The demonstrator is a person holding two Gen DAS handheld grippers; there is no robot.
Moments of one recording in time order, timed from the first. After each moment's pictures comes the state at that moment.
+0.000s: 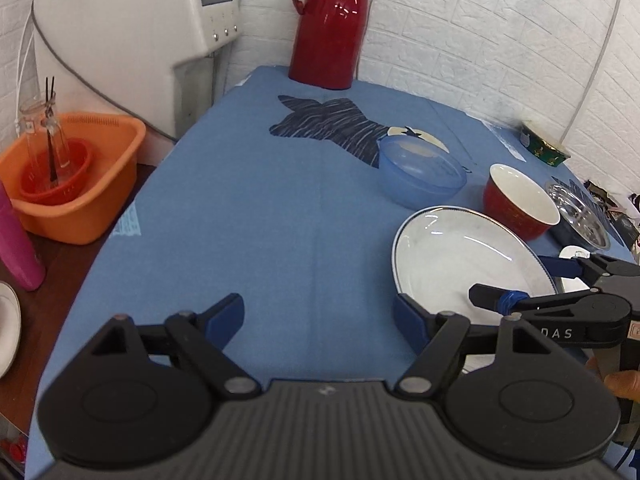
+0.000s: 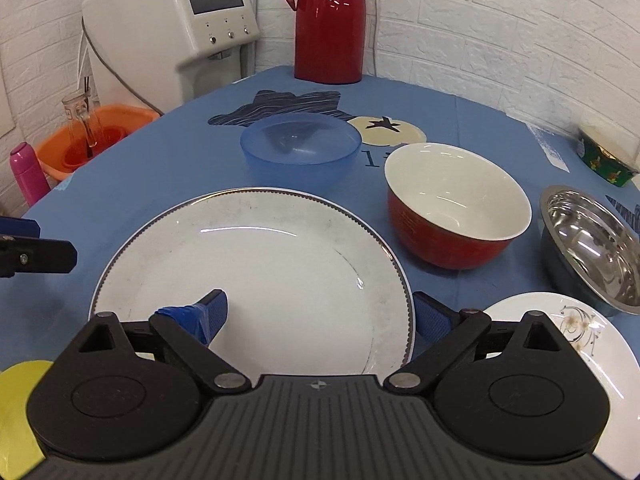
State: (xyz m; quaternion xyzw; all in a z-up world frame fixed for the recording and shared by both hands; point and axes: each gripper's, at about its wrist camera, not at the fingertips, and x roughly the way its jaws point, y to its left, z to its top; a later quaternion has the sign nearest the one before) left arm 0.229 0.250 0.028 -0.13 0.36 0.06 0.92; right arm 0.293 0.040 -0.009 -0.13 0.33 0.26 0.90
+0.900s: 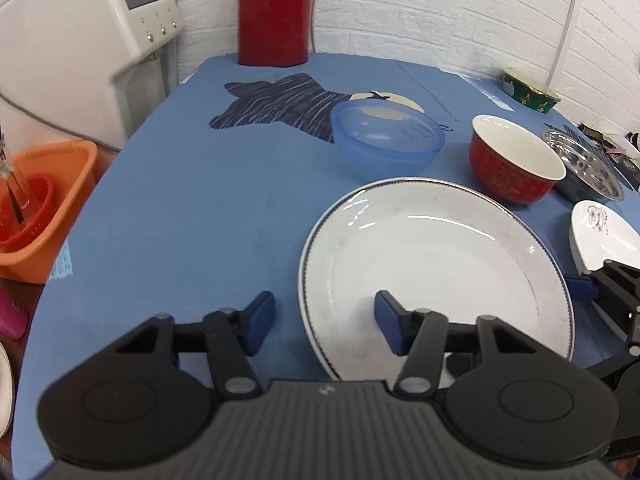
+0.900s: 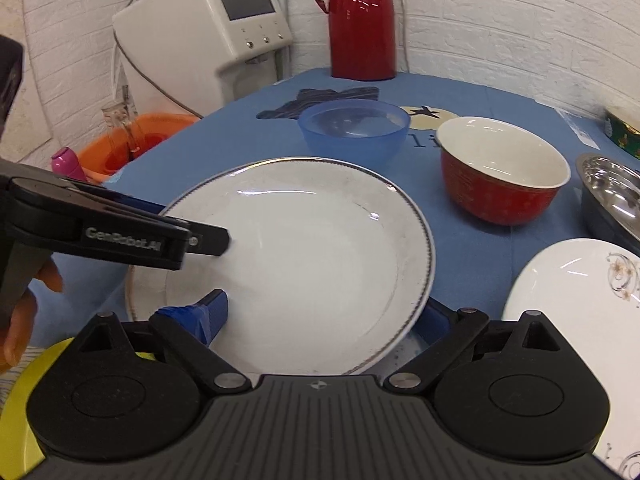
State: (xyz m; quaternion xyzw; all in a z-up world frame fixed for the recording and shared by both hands) left arm 0.276 0.213 0.008 -0.06 0.40 0.02 0.92; right arm 0.266 0.040 -0.018 -0.09 0.34 0.32 0.88
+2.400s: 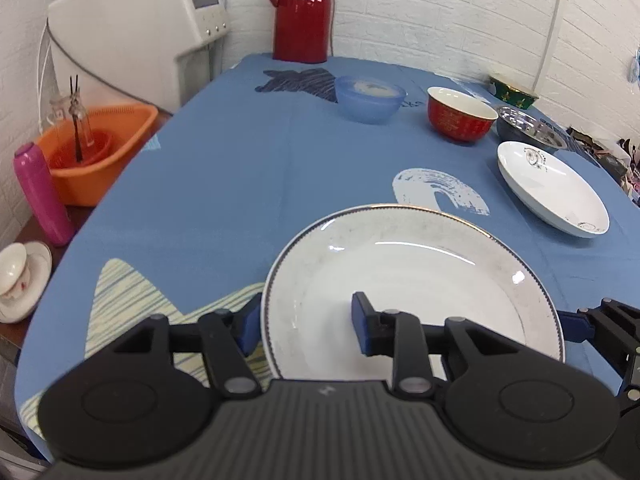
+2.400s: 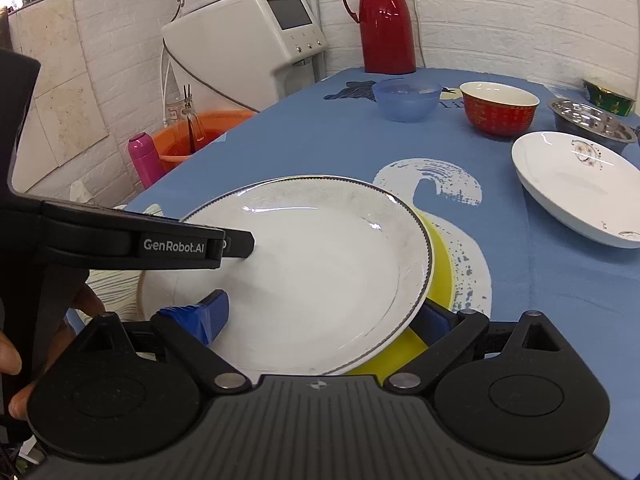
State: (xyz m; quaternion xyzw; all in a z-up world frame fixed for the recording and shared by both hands) left arm 0.100 0.173 0.007 -0.08 0.37 0.06 0.92; right arm 0.108 0.010 -0.014 -0.04 0.33 0.33 0.88
